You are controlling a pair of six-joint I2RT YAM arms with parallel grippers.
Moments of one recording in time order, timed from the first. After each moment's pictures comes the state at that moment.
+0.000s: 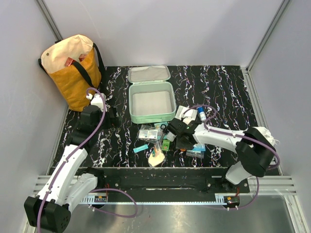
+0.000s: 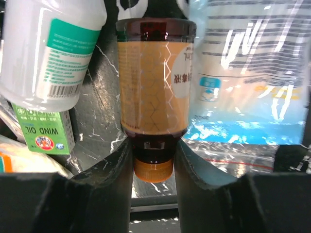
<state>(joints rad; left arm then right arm) -0.22 0.82 0.71 -0.43 -0.03 -0.25 0.89 1.57 0.92 -0.70 0.28 1.00</state>
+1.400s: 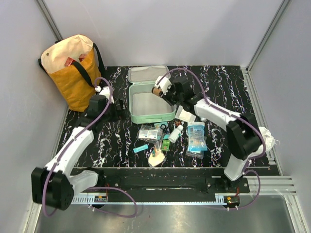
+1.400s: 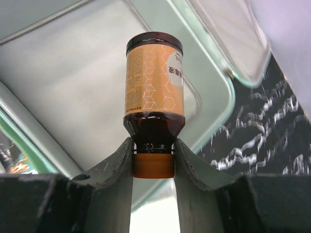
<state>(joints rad) -0.22 1.05 0.79 -0.36 0.10 -0.32 0.59 1.72 1.29 -0.09 -0.08 -0.43</state>
